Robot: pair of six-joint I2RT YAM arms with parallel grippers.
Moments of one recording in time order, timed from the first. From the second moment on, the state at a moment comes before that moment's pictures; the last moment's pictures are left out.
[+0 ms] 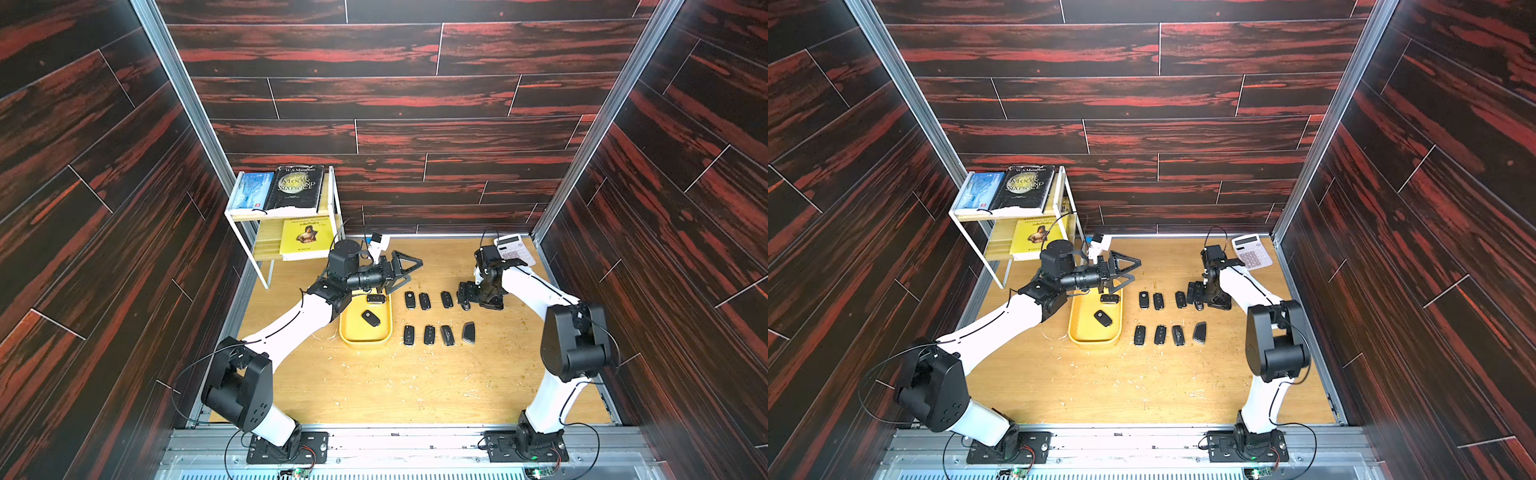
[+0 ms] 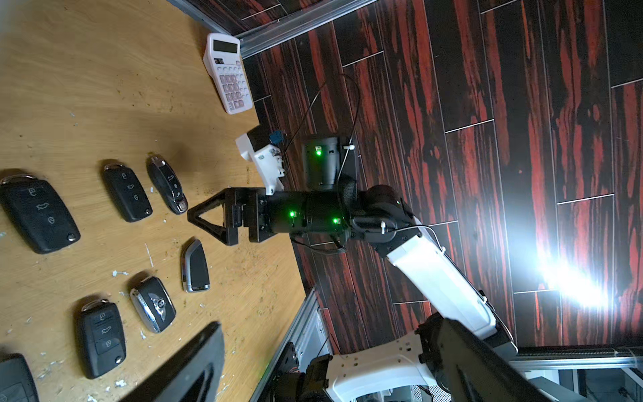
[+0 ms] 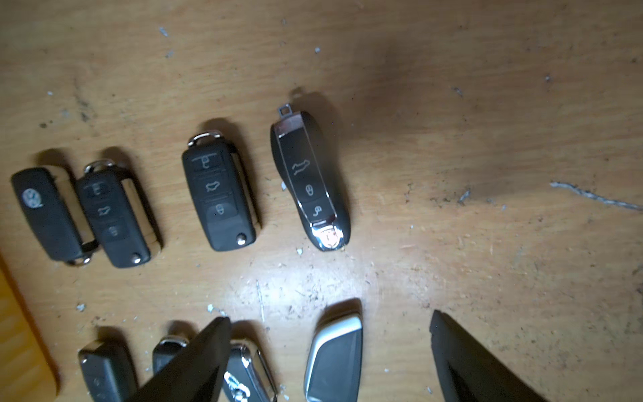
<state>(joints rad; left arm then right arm) -0.46 1.56 1.17 0.21 0.82 -1.12 0.22 1.87 1.40 -0.85 -0.03 0.31</state>
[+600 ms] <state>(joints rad) -0.46 1.68 1.34 -0.24 0.79 -0.99 0.22 2.07 1.56 -0.89 -0.01 0.28</state>
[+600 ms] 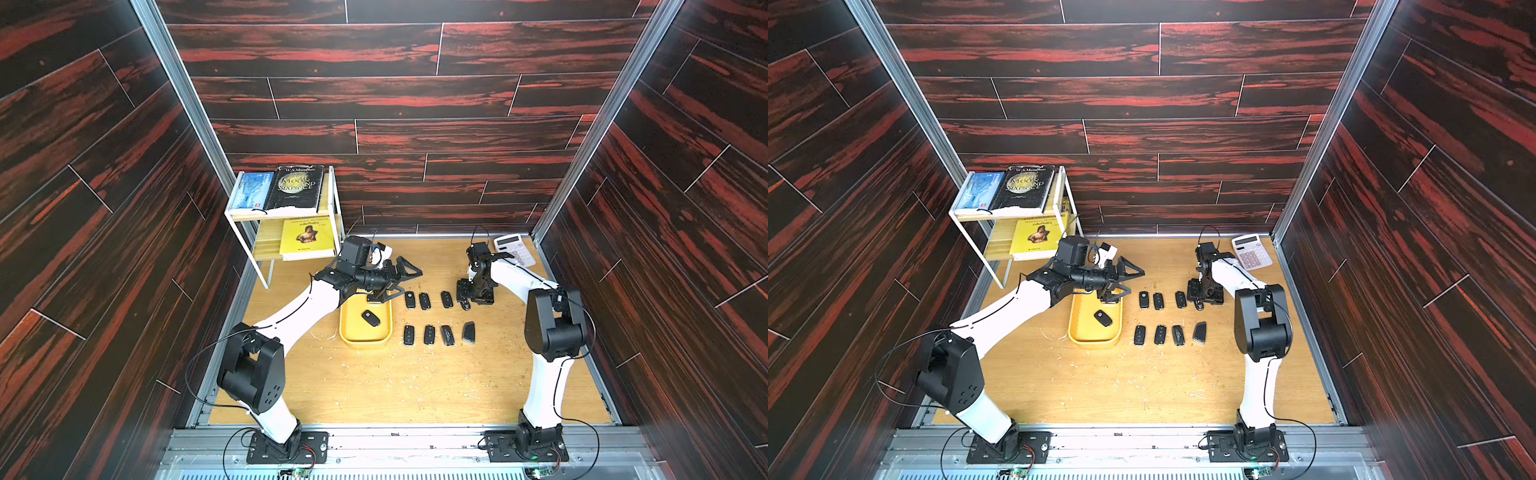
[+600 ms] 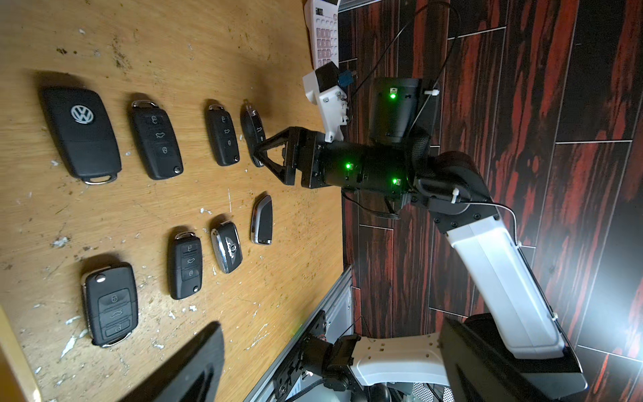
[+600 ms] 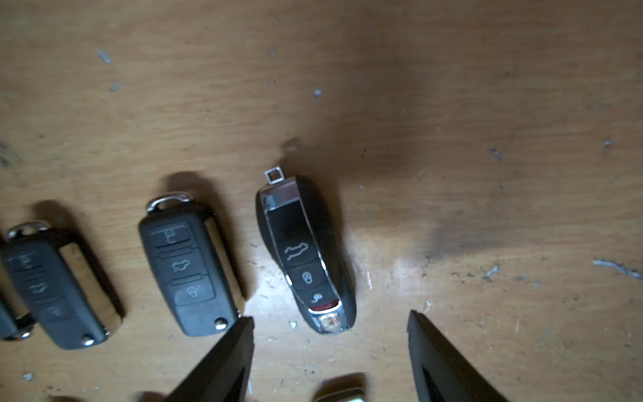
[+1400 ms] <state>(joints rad) -0.46 1.70 1.35 -0.30 0.78 -0.92 0.23 2.16 1.68 -0.95 0.02 0.25</state>
